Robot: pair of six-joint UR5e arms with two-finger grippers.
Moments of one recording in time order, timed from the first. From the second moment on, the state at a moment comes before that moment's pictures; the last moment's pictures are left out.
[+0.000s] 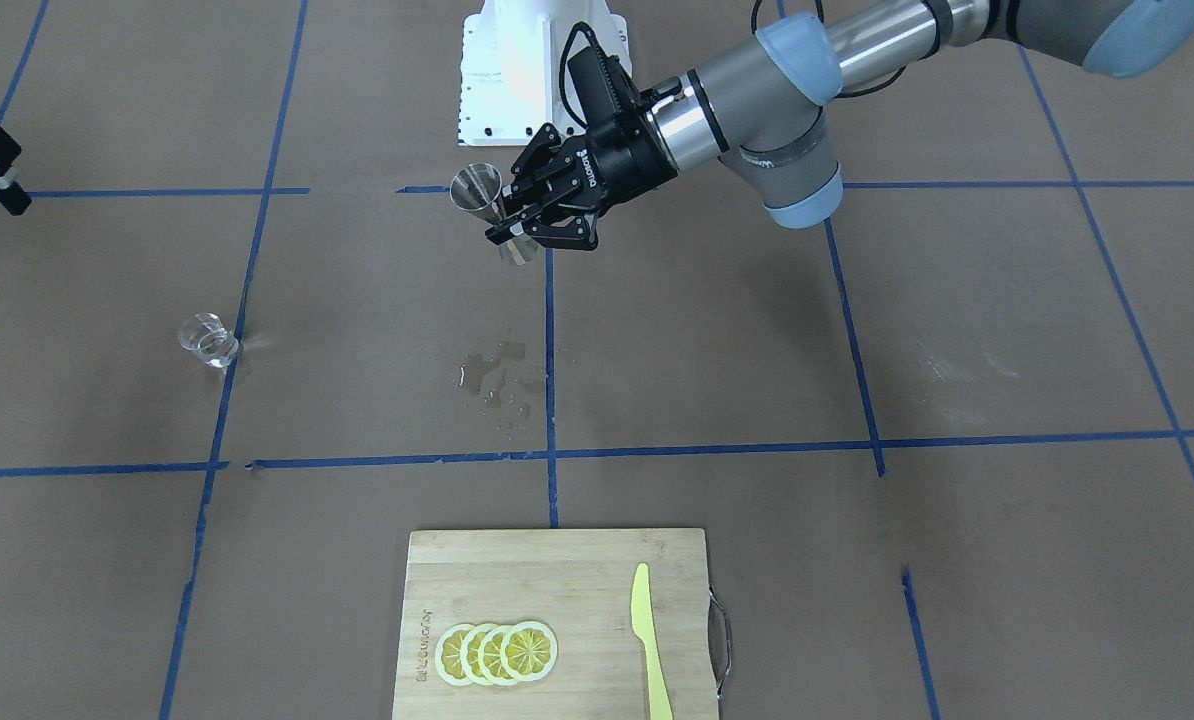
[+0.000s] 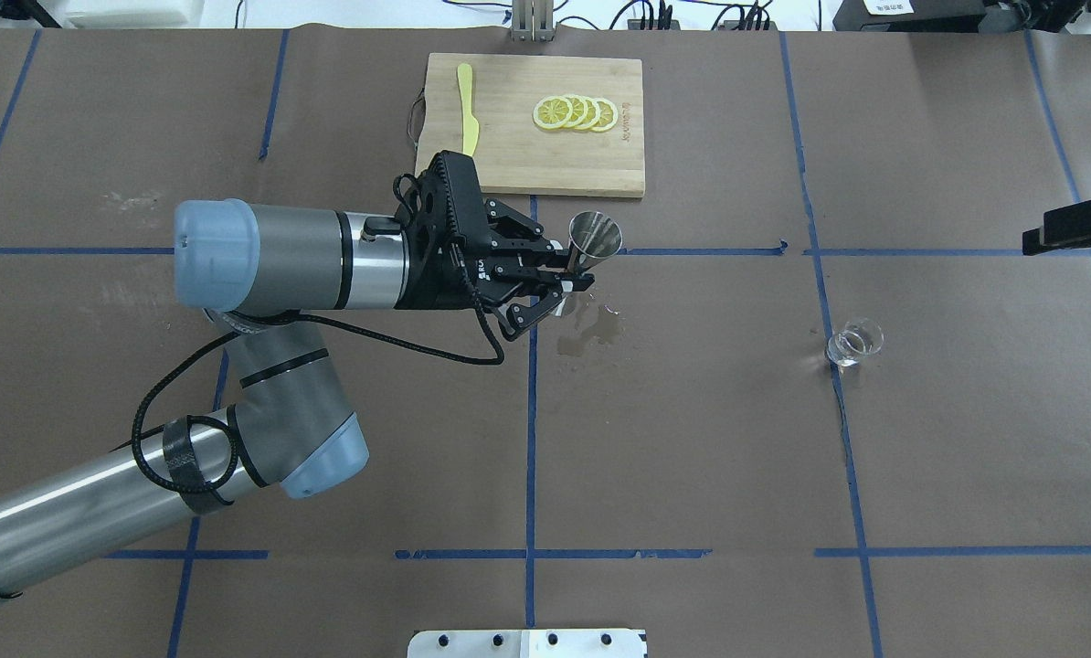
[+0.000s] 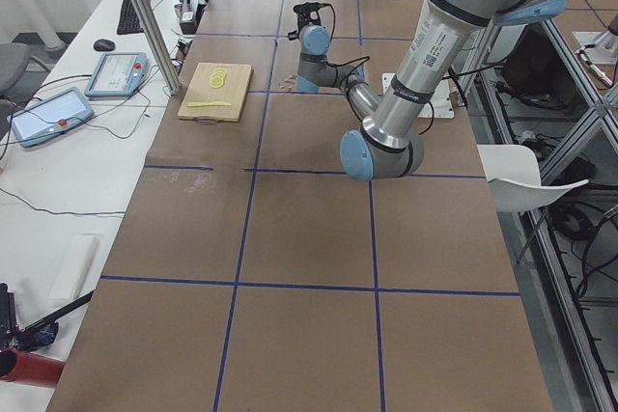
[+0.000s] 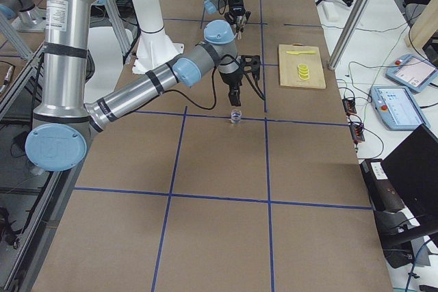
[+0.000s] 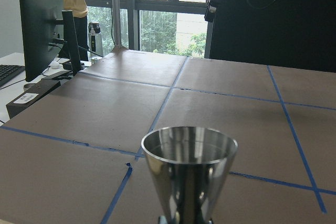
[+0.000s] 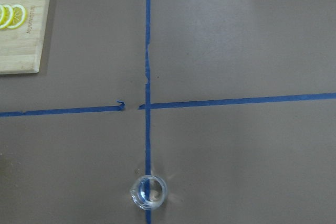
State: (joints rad) left arm -0.57 -2.23 -1.52 -2.86 -1.91 -0.29; right arm 1.10 -1.69 2.24 -1.32 2.13 0.92
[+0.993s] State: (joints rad) left arm -0.57 -2.22 -1.52 -2.87 -1.91 -0.29; right arm 0.42 -1.72 2.23 -1.22 1.17 1.34
